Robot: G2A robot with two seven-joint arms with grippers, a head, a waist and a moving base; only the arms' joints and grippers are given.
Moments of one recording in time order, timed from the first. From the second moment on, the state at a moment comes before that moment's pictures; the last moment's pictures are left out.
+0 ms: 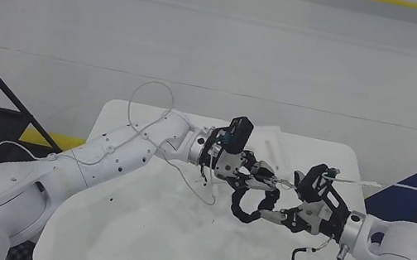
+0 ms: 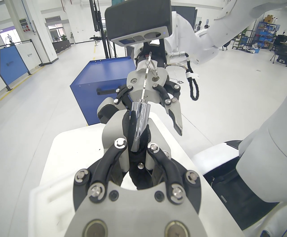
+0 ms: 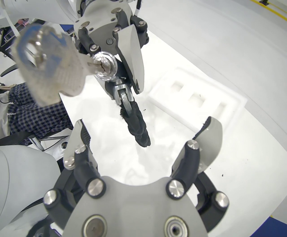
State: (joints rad) left arm 0.46 -1.09 -0.28 -1.29 0.87 -1.01 0.41; right arm -1.45 -0.79 1.38 -2.13 -0.48 -0.44 0.80
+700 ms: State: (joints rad) left arm 0.45 -1.08 -0.26 -1.26 0.90 -1.01 0.54; right arm -1.42 -0.79 1.37 -2.13 -0.57 -0.44 0.87
